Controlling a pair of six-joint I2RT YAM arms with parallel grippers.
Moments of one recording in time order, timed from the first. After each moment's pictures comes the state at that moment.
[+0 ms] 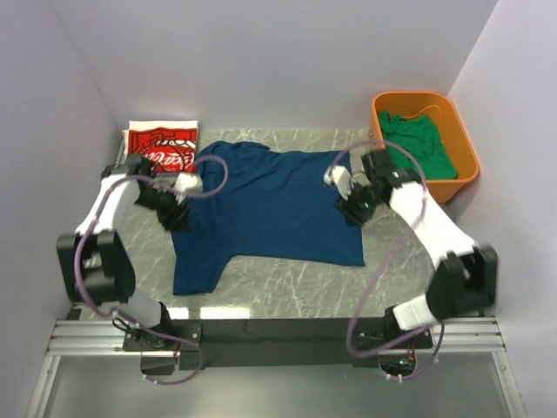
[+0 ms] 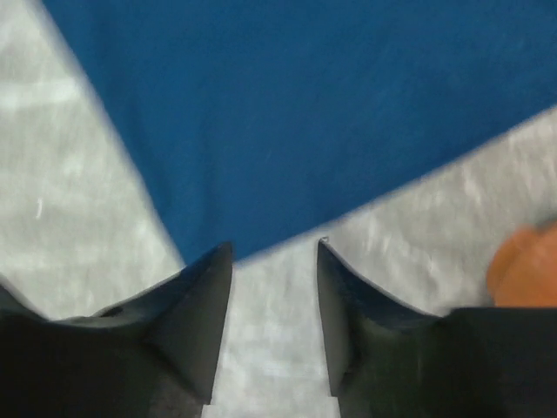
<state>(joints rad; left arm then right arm) 0.12 1.52 1.20 -1.16 0.68 1.19 0.23 1.40 1.16 -0.92 -0.33 -0.79</state>
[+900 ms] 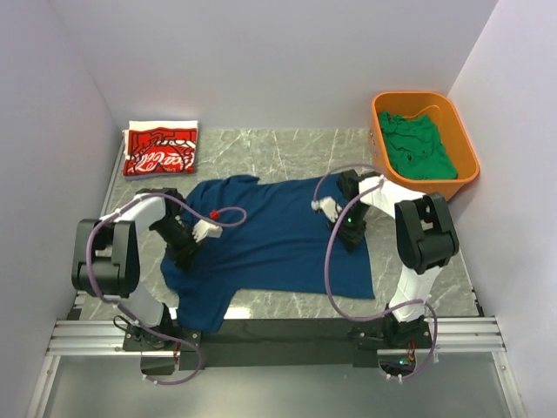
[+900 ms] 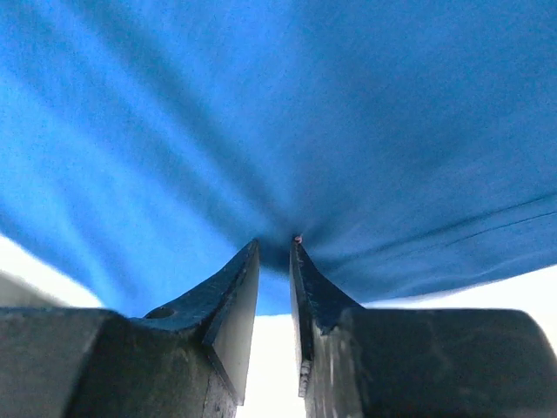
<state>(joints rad) -0.05 1.64 0.95 -1.02 0.38 0.99 0.28 1.86 1.21 -0.94 -0.20 -0.65</state>
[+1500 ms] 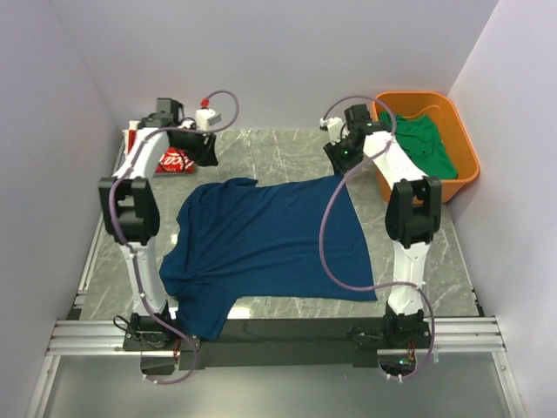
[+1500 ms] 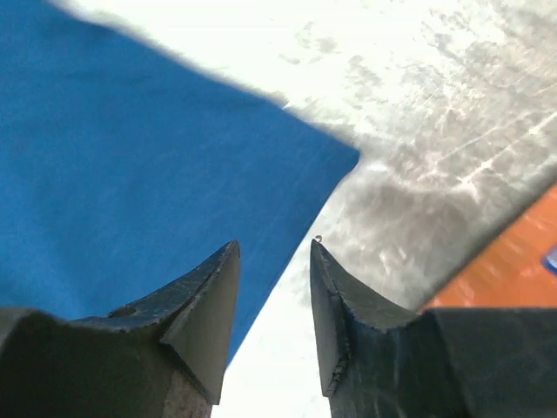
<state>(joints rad) -0.01 2.09 1.93 -0.85 0.68 0.62 0.19 2.08 1.90 -0.90 -0.20 -0.45</state>
